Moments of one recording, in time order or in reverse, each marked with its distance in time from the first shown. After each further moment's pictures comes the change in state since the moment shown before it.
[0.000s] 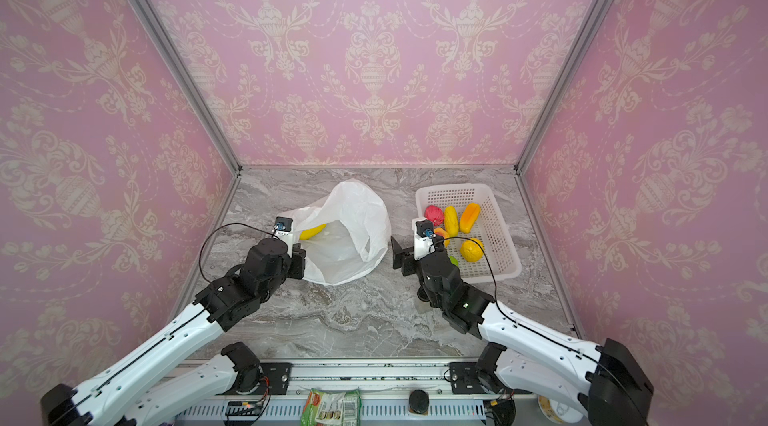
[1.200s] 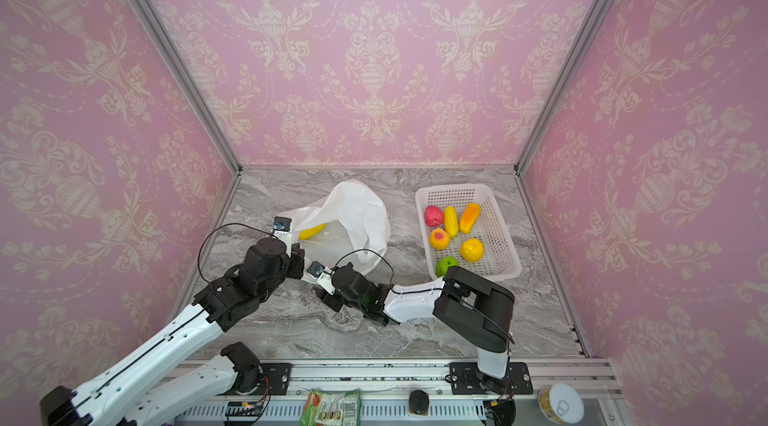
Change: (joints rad) left arm 0.012 -0.012 0.000 0.000 0.008 0.003; right arm 0.253 0.869 0.363 0.259 -0.385 -0.243
